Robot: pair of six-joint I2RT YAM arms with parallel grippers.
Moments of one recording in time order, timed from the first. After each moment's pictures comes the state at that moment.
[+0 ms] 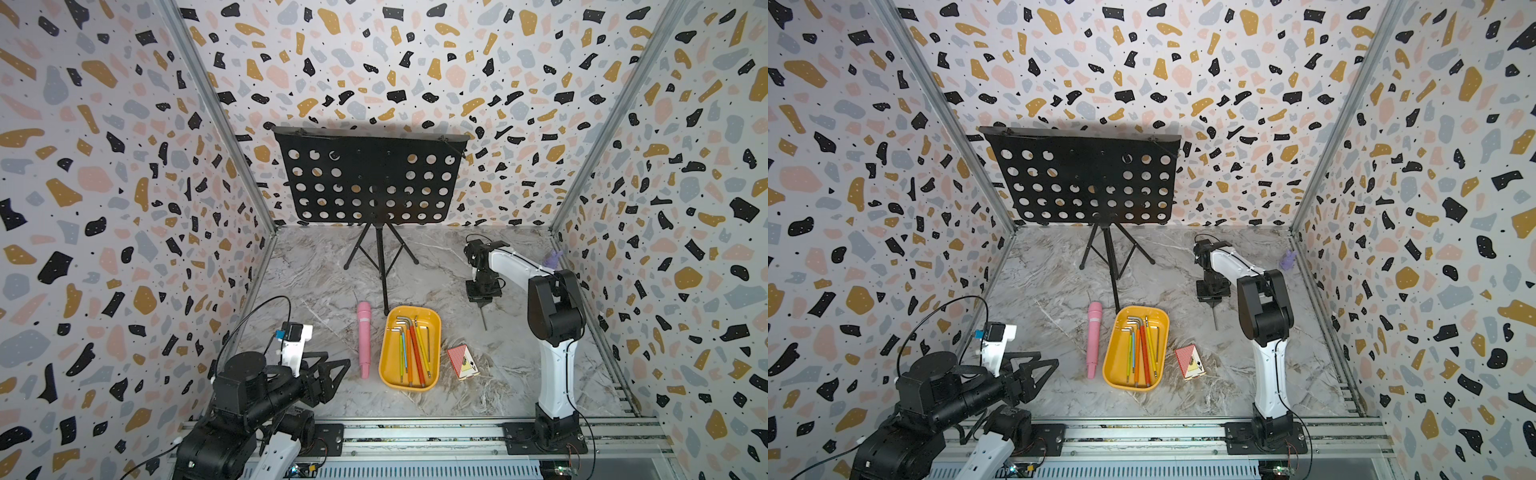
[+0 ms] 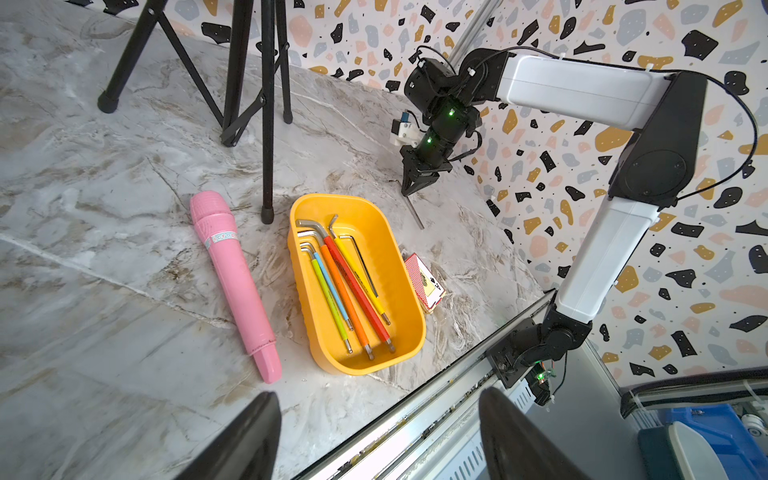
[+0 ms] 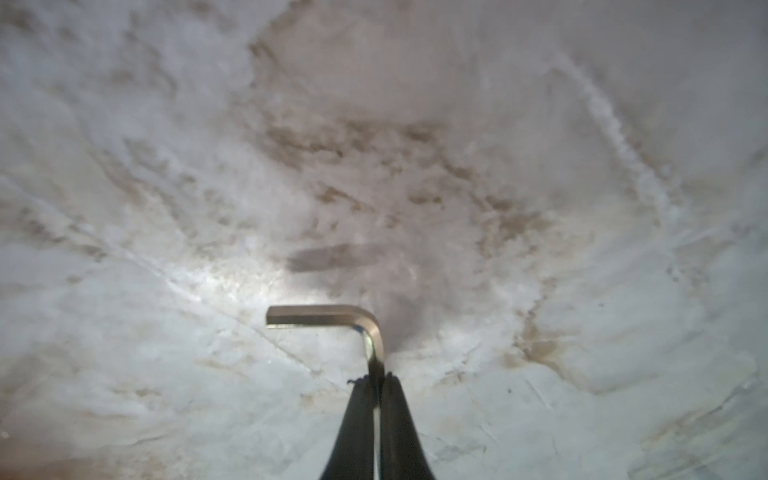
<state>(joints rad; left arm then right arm) -0.24 0.29 0.91 -1.11 0.51 -0.33 0.33 2.13 1.66 -1.13 0.06 0.29</state>
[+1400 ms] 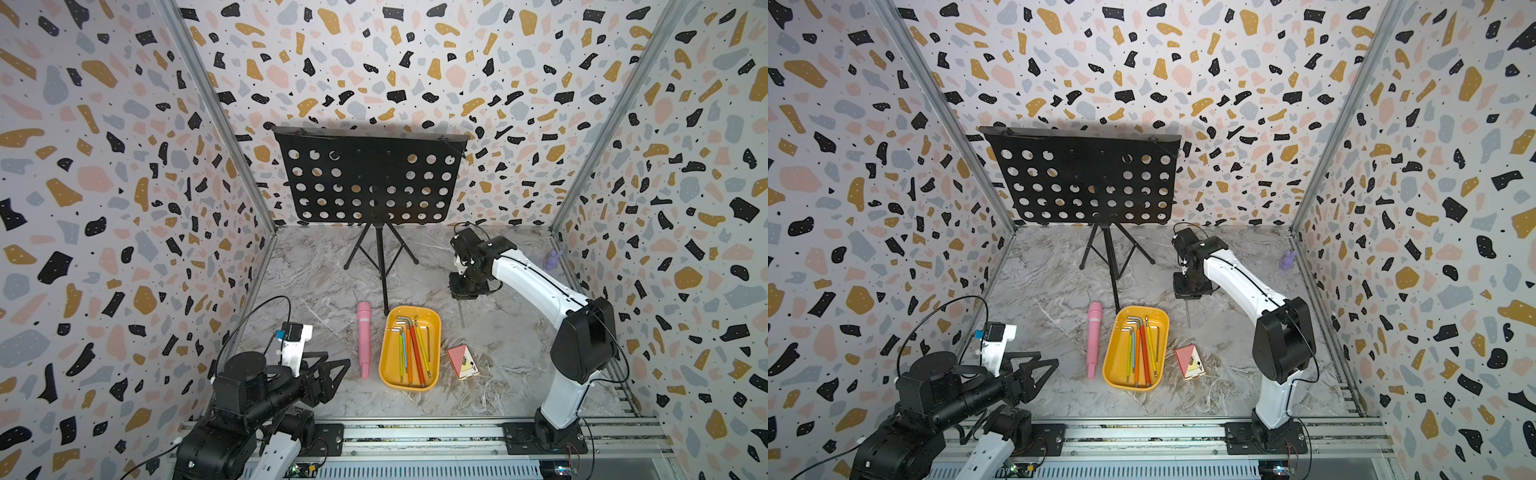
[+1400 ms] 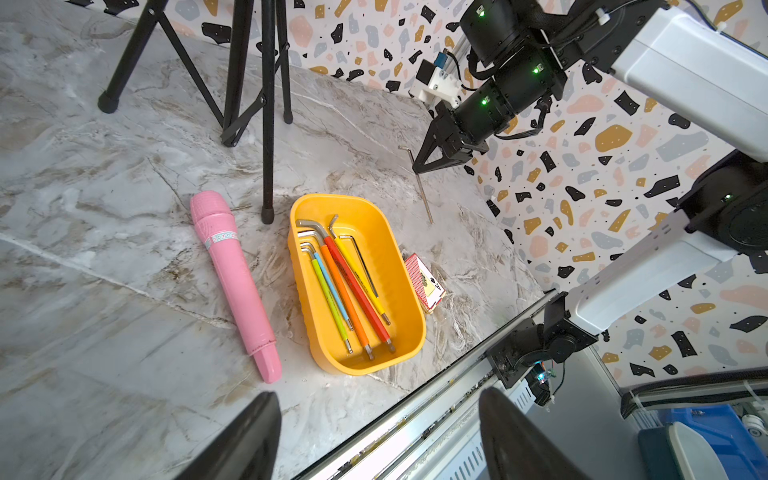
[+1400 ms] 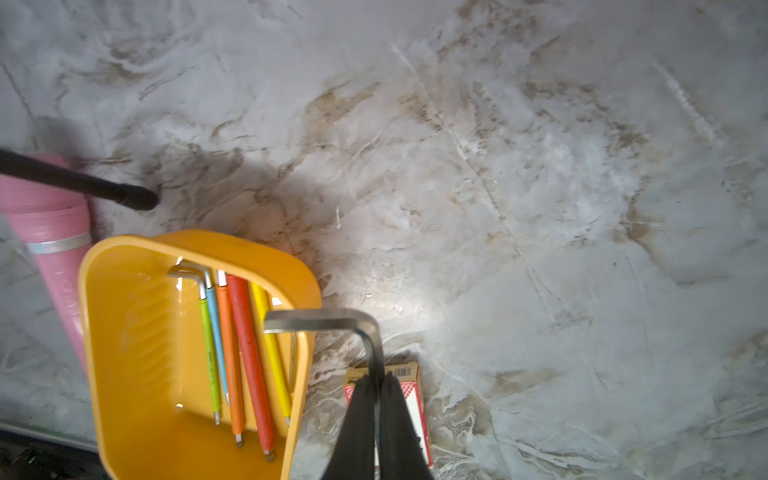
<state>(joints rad) -0.24 0.29 0.91 -1.11 0.51 -0.33 0.56 1.80 1.64 -1.17 -0.08 0.43</state>
